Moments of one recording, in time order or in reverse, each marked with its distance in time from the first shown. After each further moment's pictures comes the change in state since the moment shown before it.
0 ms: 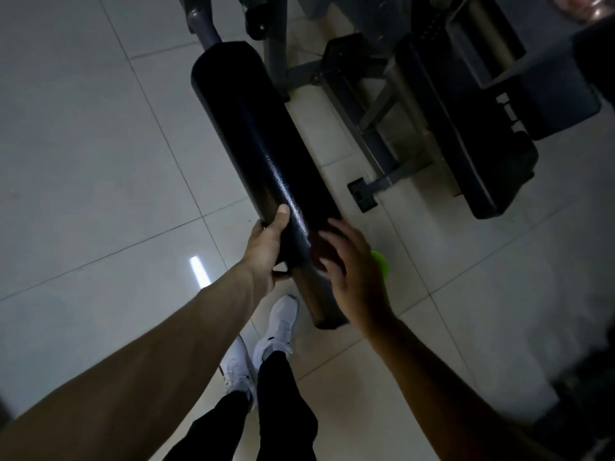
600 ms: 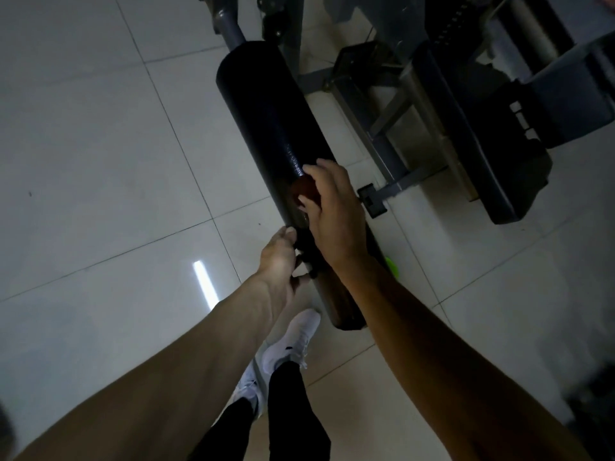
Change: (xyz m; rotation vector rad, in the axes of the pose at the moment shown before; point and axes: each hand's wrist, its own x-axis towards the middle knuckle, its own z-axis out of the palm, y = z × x) left_hand 0.003 -0.019 -0.013 -0.243 0.056 -0.054; right_hand 0.096 -0.044 0.051 -0.141 0.074 -0.035
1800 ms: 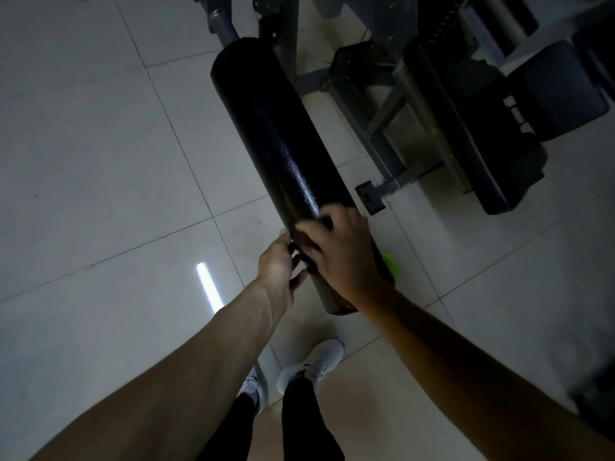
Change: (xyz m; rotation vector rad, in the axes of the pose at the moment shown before) left_hand -0.030 -0.023 0.000 0.009 0.055 0.032; right_hand -0.073 0.020 -0.022 -0.271 -0.100 -0.188
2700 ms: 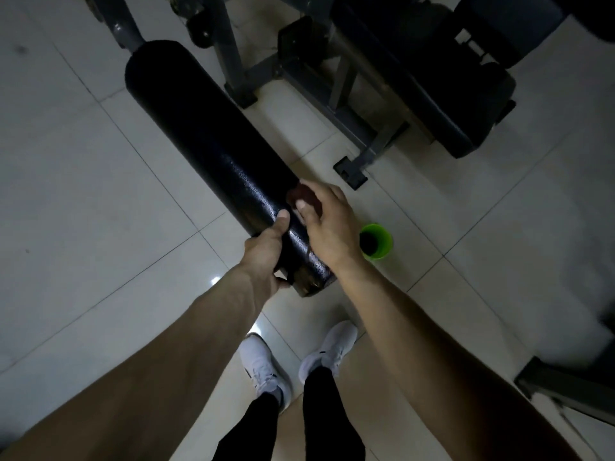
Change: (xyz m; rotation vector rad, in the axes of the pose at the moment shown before) left_hand -0.003 -0.019 0.043 0.401 -0.017 -0.019; right_hand -0.023 0.041 -0.006 0.572 0.152 0.630
